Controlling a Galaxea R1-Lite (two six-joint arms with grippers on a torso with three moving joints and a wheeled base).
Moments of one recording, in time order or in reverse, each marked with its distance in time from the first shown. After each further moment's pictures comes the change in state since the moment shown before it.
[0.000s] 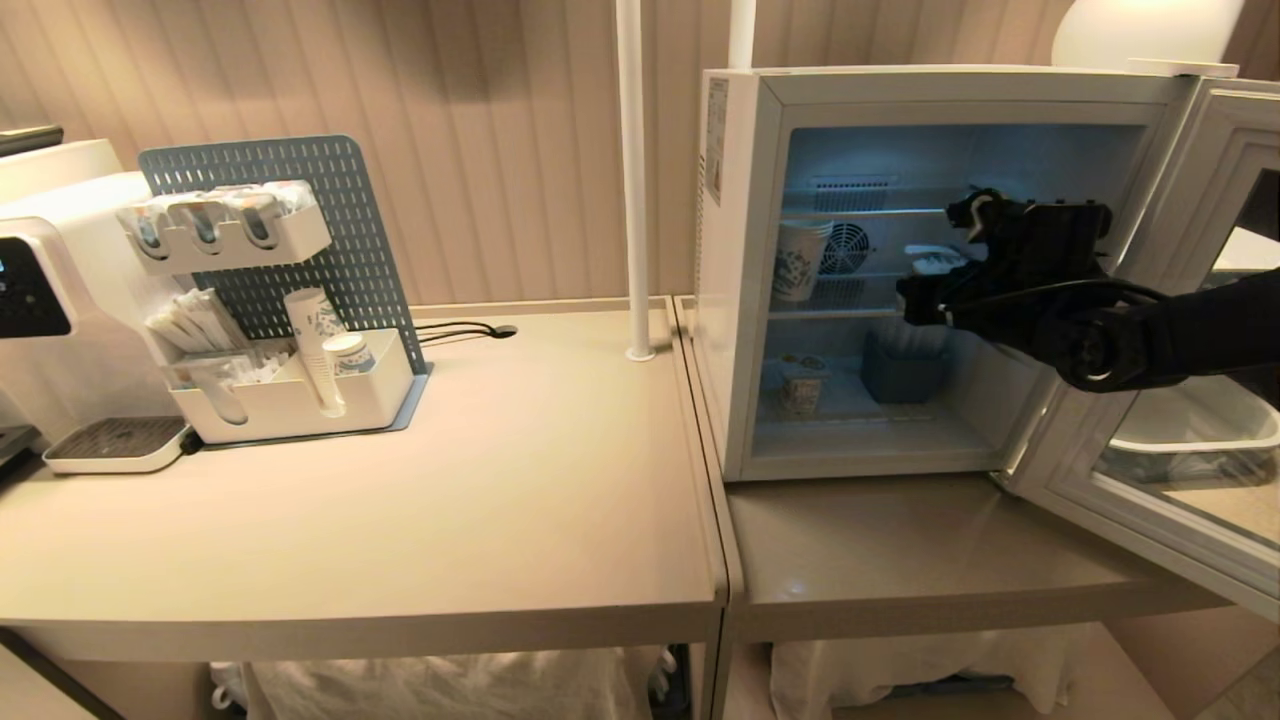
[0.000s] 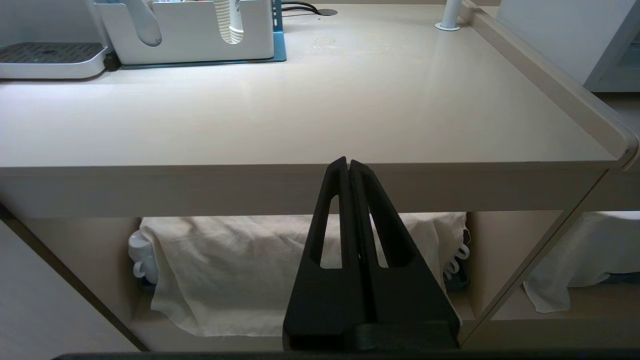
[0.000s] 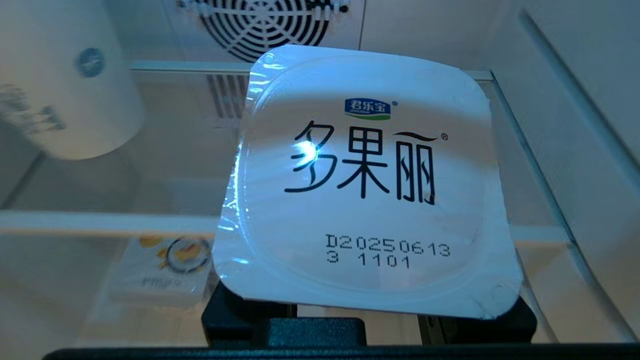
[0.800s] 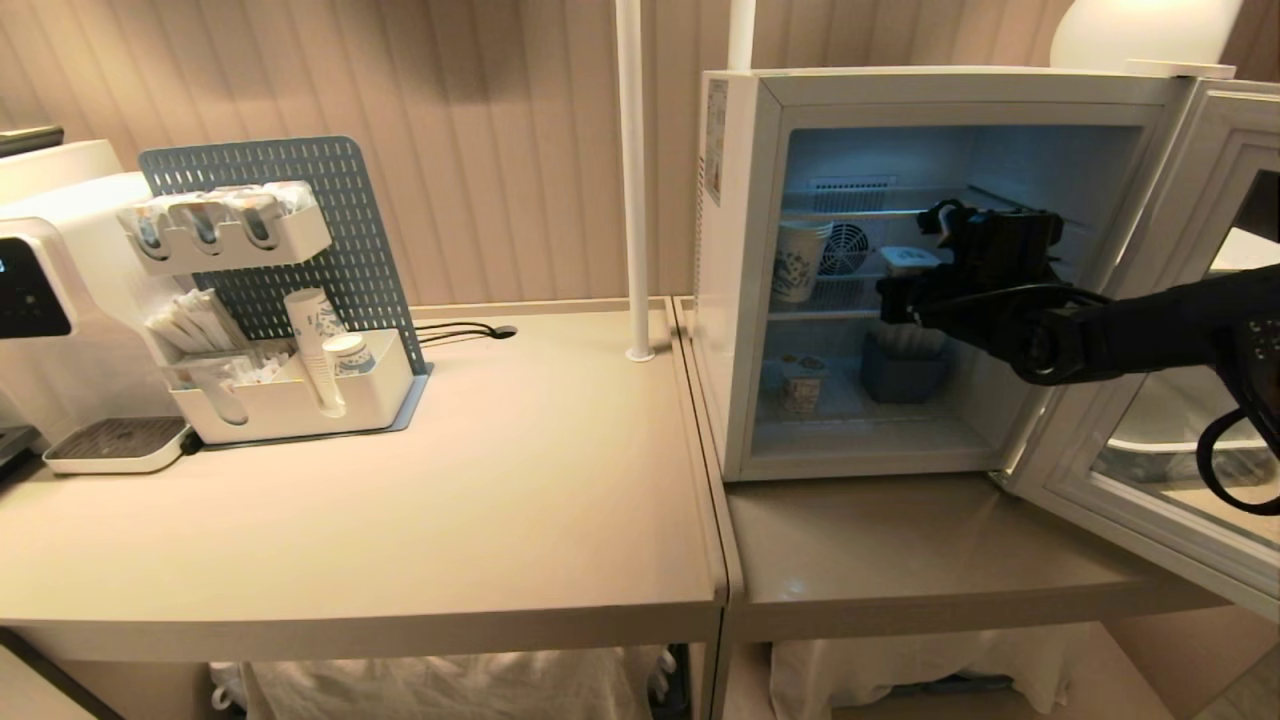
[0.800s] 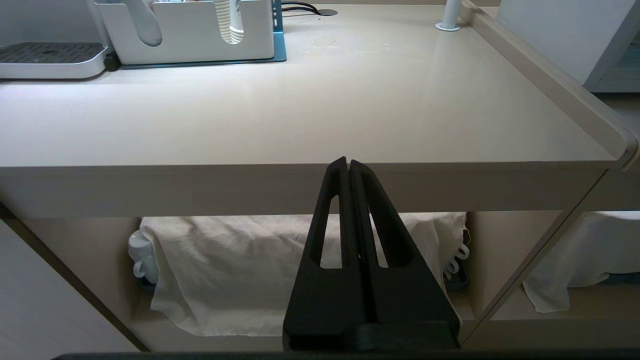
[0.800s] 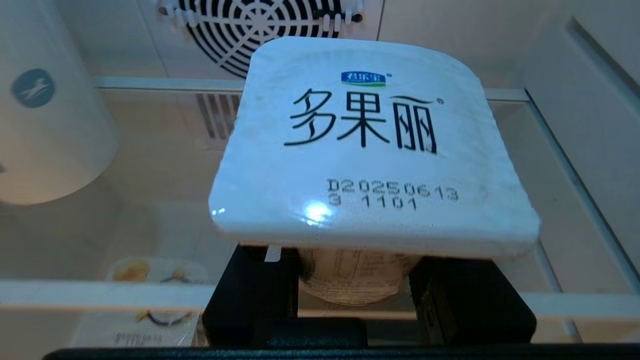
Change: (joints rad) left arm 0.000 0.000 0.000 0.000 0.000 -0.001; right arm 0.005 0.147 -0.187 0.052 -0.015 -0.001
